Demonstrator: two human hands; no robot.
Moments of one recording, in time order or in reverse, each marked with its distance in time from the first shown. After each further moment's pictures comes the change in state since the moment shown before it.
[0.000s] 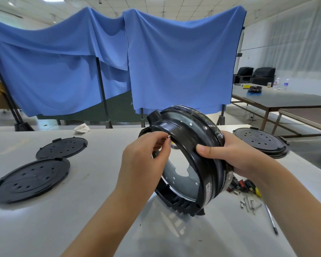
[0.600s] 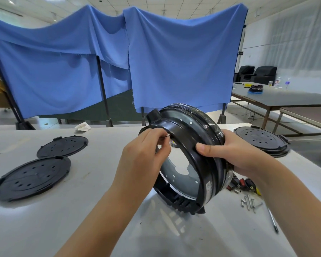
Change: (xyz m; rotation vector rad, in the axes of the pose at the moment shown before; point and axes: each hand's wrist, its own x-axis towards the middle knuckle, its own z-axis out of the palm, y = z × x) left_hand 0.003 -0.003 -0.007 0.158 -0.081 0.160; right_hand -0.001 -0.002 0.004 0.004 0.007 0.001
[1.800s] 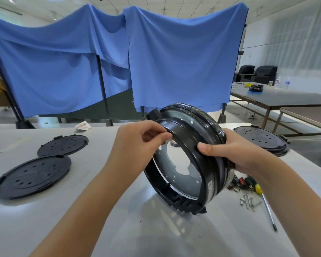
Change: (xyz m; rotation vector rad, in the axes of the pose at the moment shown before) left_hand 0.022 -0.004 -0.018 -0.347 -0.165 -0.379; right_hand -0.003 -0.003 -0.003 -0.002 -0.045 0.008
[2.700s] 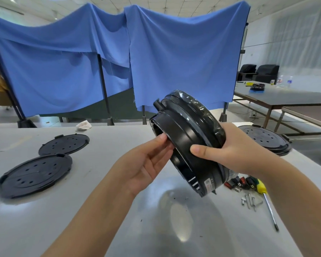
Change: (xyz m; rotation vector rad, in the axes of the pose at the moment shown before) left_hand -0.008 -0.004 0.014 -1.158 -0.109 -0.930; right_hand -0.012 -0.019 0.018 -0.403 0.109 -0.189
